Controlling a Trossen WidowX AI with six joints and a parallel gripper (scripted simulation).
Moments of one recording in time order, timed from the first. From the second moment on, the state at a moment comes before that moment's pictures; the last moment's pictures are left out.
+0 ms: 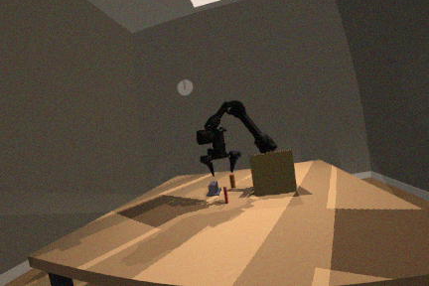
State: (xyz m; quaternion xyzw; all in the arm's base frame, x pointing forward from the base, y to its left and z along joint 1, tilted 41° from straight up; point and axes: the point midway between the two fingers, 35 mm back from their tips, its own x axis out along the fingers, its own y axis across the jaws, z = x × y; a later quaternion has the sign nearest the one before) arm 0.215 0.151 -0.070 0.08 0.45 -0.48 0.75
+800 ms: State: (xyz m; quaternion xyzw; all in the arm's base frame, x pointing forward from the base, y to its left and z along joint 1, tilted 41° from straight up) arm 0.224 0.118 -0.112 0.10 0.45 -0.48 0.75
